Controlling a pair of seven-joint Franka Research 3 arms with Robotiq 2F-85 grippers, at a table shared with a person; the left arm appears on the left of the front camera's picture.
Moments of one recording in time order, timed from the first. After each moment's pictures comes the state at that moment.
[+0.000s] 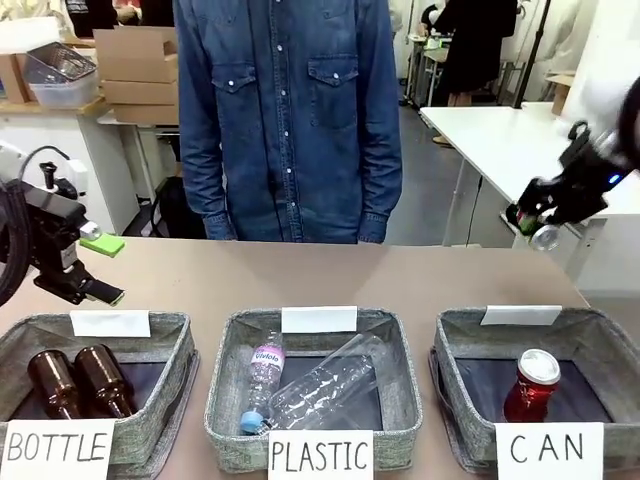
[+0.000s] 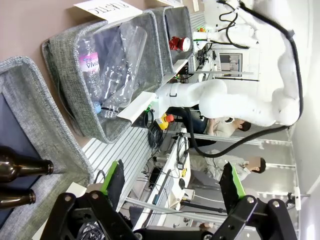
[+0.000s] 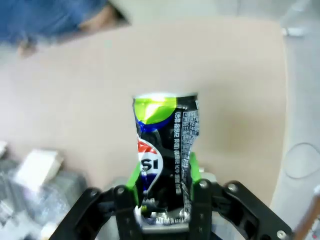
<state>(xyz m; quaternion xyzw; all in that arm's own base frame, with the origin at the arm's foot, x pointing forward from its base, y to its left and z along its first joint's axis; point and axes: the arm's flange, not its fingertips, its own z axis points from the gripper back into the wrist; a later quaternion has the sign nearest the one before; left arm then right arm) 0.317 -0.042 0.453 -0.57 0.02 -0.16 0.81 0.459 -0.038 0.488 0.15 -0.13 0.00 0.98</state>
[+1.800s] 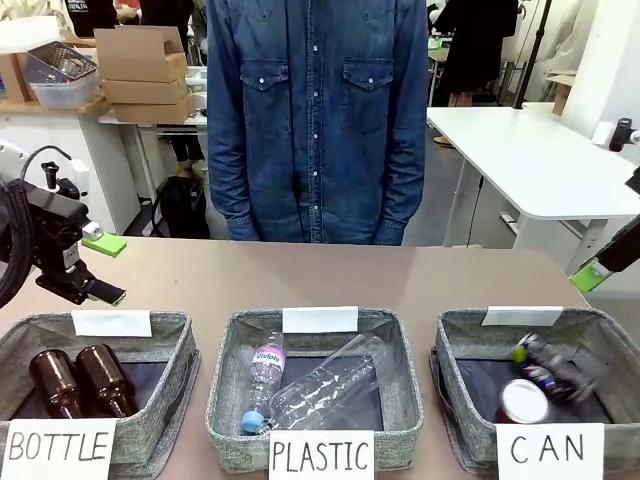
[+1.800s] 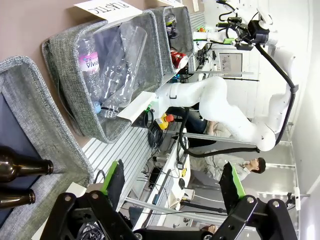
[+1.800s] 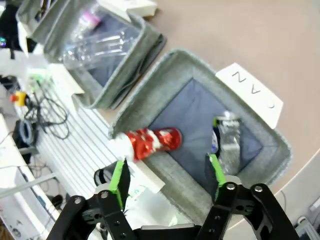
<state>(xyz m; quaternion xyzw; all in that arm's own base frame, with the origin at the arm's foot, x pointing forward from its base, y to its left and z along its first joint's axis) 0.317 -0.042 0.452 -0.57 0.02 -0.16 0.81 0.286 -0.011 0.528 0.20 -0.11 0.33 0.91</state>
